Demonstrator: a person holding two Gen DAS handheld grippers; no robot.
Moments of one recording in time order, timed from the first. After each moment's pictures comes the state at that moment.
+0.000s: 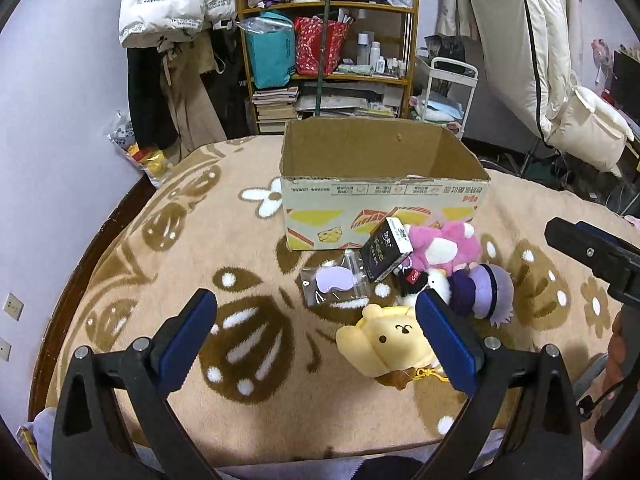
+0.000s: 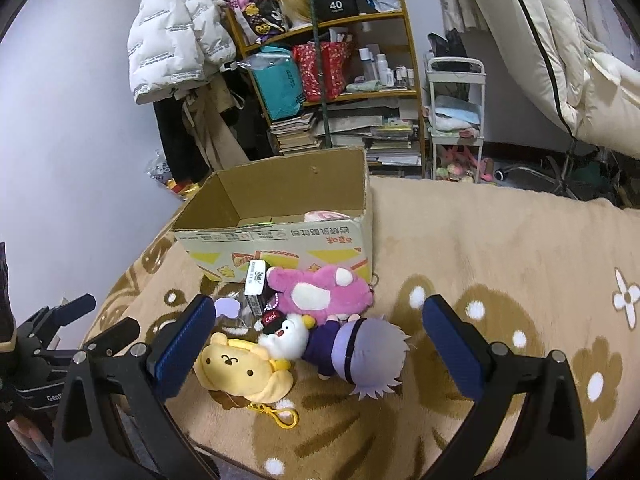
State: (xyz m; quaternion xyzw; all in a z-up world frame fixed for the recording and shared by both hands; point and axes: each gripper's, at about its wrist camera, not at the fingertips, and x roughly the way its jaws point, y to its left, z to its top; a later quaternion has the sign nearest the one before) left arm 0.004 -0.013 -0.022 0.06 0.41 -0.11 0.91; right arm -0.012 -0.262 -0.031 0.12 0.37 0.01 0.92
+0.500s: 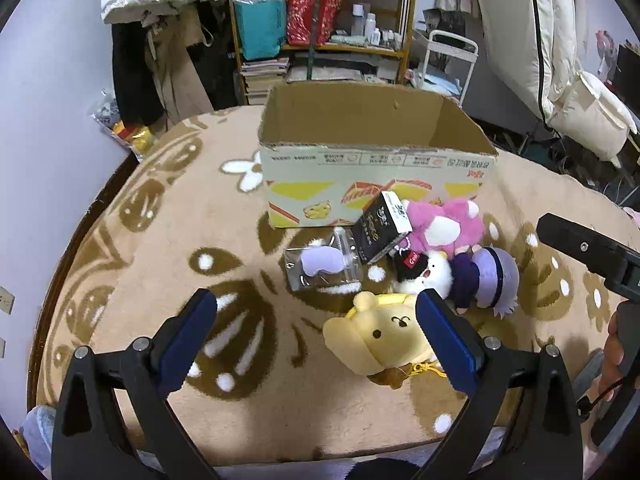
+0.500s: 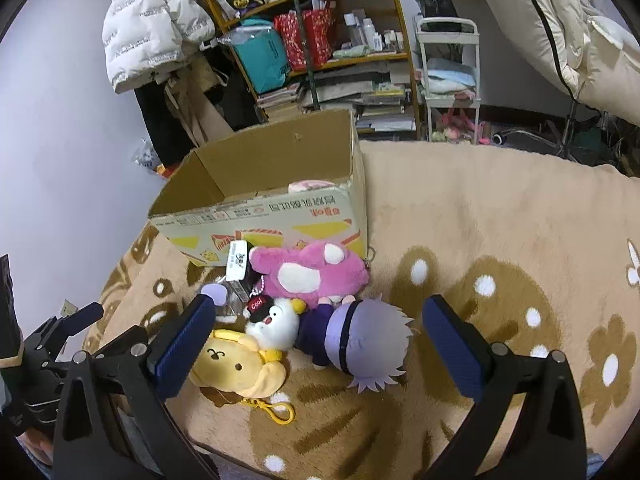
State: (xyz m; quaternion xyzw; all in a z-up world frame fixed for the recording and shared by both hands) left arm 0.026 -0.025 -0.049 0.06 0.46 -0.12 0.88; right arm 0.012 -0.269 -0.059 0.15 0.42 0.01 0.90
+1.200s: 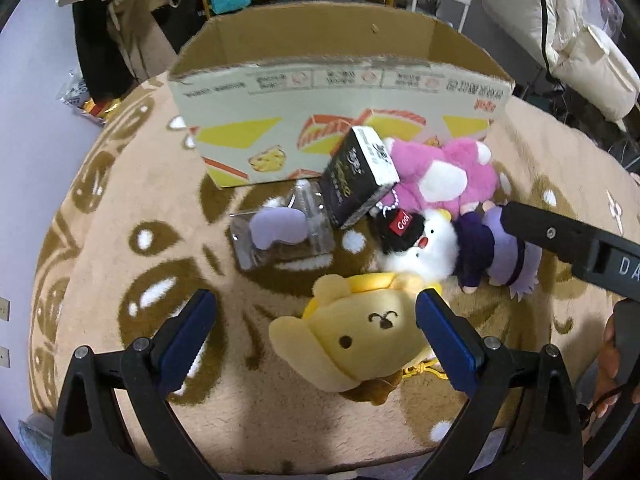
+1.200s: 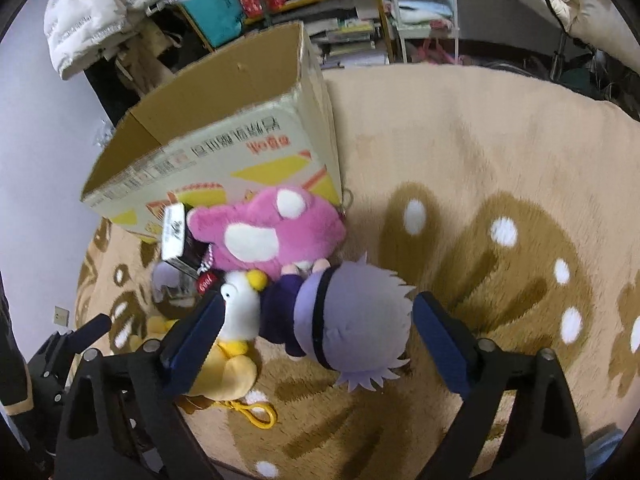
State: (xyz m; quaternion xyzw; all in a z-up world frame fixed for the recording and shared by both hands) left arm 0.053 -0.066 -0.107 0.09 0.53 -0.13 0.83; right arm 0.044 -0.279 -0.121 0.19 0.51 -0.03 0.84
